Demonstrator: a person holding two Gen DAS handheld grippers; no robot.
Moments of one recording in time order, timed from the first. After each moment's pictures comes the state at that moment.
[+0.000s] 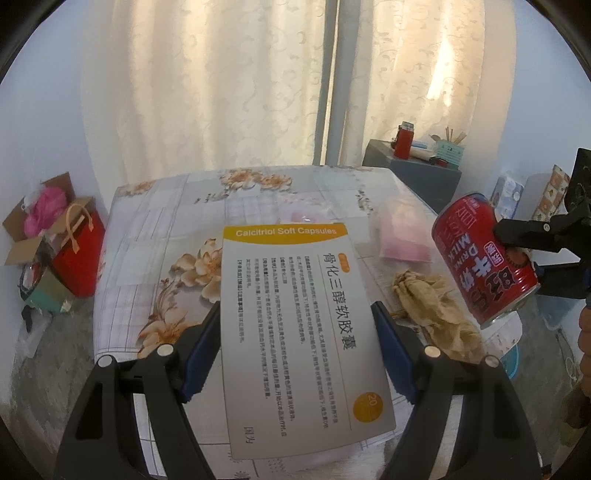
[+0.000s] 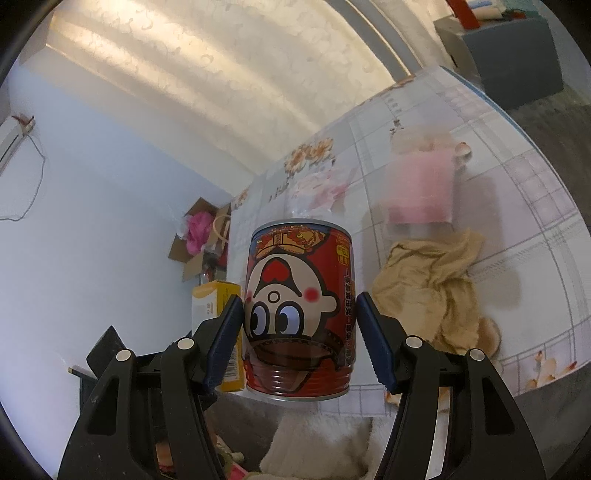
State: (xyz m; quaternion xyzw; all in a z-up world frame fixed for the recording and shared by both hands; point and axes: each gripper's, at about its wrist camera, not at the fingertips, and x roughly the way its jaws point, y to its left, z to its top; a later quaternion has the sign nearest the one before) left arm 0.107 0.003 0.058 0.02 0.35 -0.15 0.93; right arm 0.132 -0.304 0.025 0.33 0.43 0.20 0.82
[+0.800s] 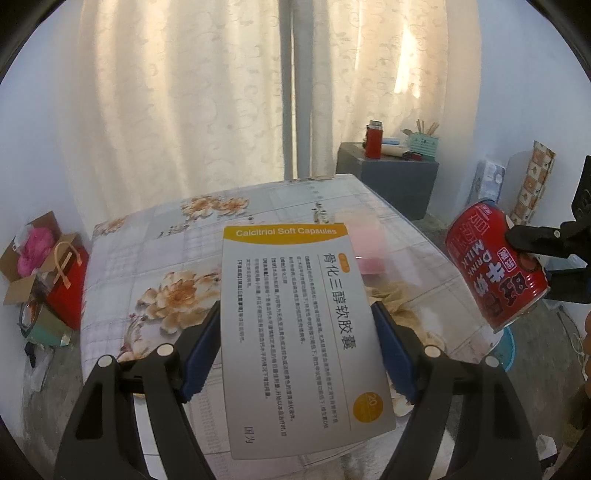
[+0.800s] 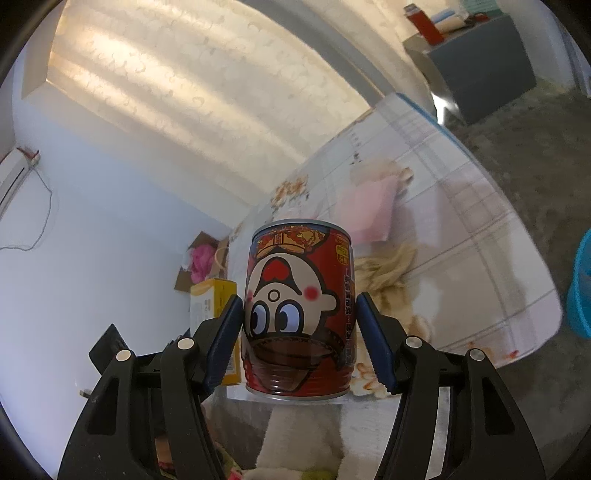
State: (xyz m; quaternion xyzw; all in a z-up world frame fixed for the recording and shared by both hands) left arm 0.094 -0.070 0.079 0.07 0.33 -0.18 0.93; right arm 0.079 -0.382 0.032 0.37 0.38 0.18 0.83
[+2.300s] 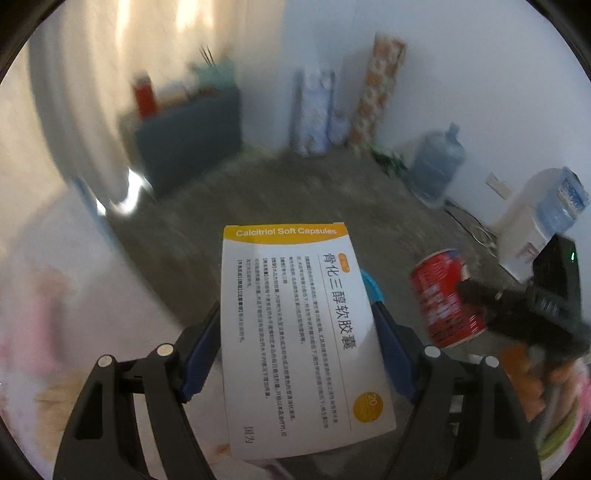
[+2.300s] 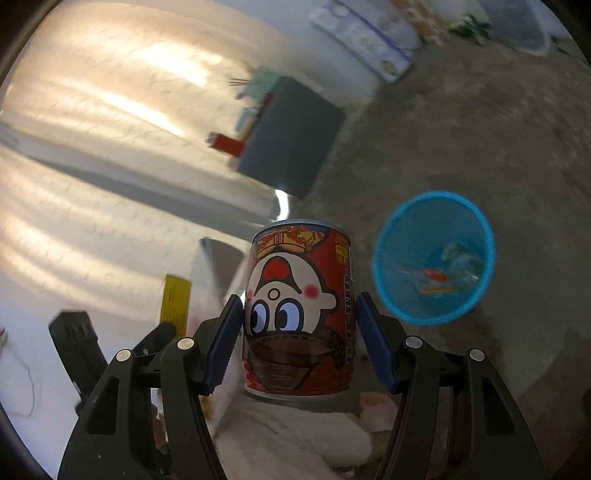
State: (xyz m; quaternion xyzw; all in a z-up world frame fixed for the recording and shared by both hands) left arm 0.072 -0.452 0.035 0.18 0.44 -0.45 0.75; right arm -0.119 -0.647 -0.073 0.55 0.27 -0.10 0.79
